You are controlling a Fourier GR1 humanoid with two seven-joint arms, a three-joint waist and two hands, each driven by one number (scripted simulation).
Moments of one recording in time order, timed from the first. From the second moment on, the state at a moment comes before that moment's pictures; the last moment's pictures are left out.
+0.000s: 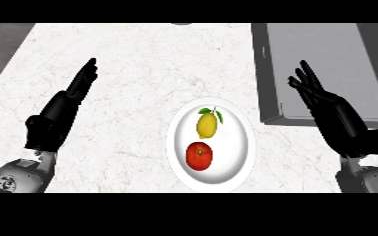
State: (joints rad) left arm -0.18 0.50 -0.26 -1.66 0.11 0.18 0.15; right arm -0.12 -0.40 0.12 -1.63 -0.41 0.10 -0.04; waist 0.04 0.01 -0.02
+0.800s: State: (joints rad) left arm -0.18 0.51 -0.25 -1.61 0.11 0.08 -0.03; right arm -0.13 -0.60 0.27 -1.97 0.42 -0.36 0.40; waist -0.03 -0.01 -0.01
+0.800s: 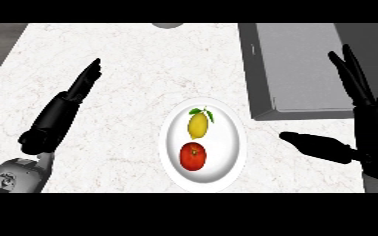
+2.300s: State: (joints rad) left arm -0.26 0.46 -0.24 -1.50 0.09 0.00 -0.09; right arm -0.71 -0.06 0.72 -1.51 0.65 0.35 1.16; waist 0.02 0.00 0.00
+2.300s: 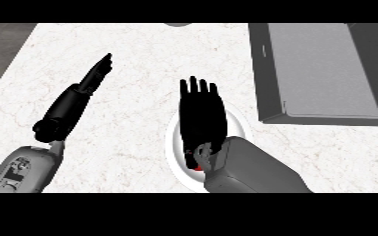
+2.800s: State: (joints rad) left arm -0.25 0.45 -0.21 -1.50 0.09 -0.01 -0.09; right arm -0.76 -0.03 0.75 -1.37 0.65 0.34 1.18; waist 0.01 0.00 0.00
